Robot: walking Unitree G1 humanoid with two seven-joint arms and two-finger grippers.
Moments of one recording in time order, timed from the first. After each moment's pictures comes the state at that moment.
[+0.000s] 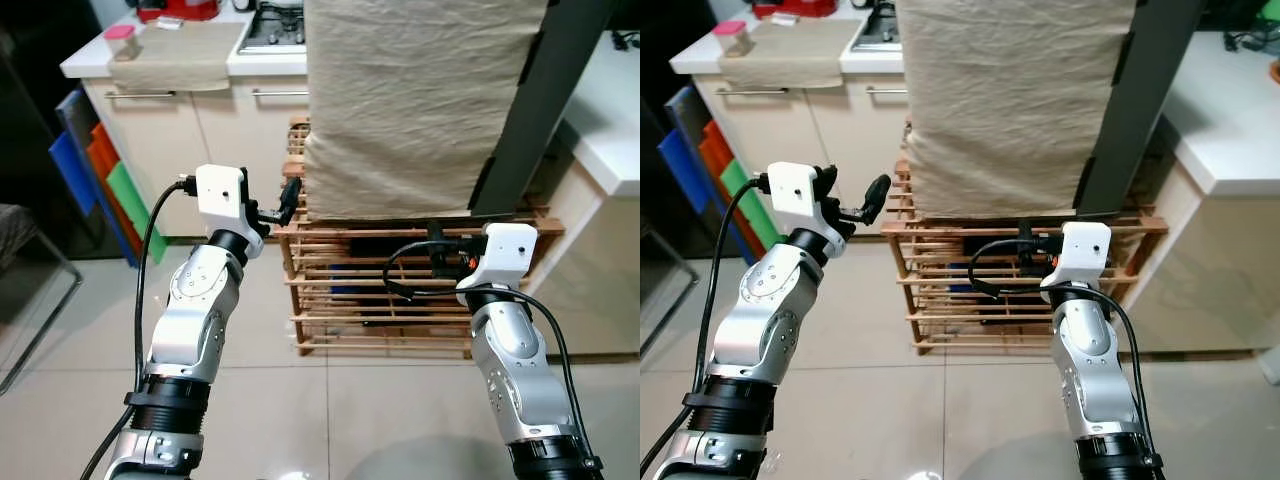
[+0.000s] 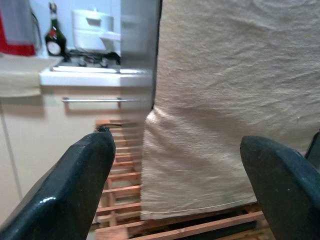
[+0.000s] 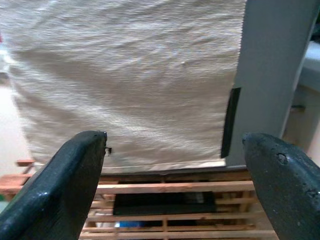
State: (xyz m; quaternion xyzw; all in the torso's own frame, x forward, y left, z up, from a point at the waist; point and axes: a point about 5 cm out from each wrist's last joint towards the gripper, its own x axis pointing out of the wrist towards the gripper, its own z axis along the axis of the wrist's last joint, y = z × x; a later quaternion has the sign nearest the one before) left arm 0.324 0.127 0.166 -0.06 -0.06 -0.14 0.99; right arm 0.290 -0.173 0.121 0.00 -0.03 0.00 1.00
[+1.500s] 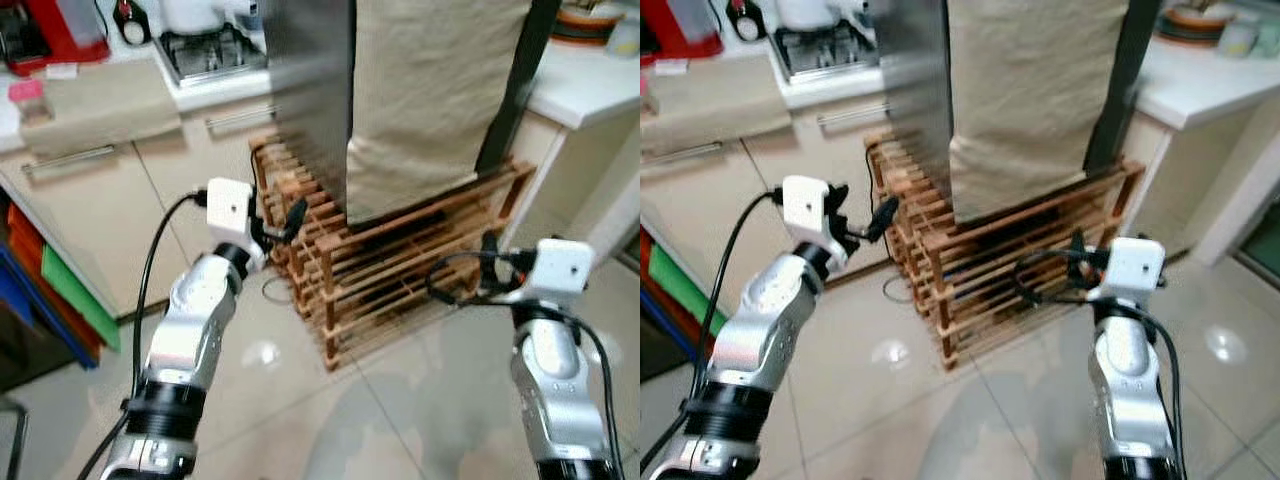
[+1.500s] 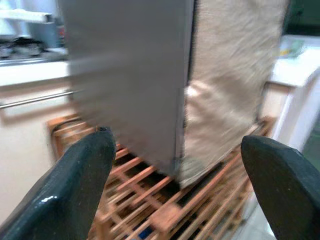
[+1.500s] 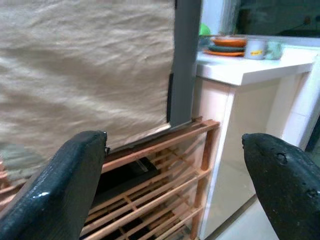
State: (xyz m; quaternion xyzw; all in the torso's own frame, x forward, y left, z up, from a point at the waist) left arm 0.321 0.126 0.149 -0.05 -0.03 -0.18 0.98; right arm 0.274 -0.211 0.118 -0.05 -0.05 -0.10 0.99
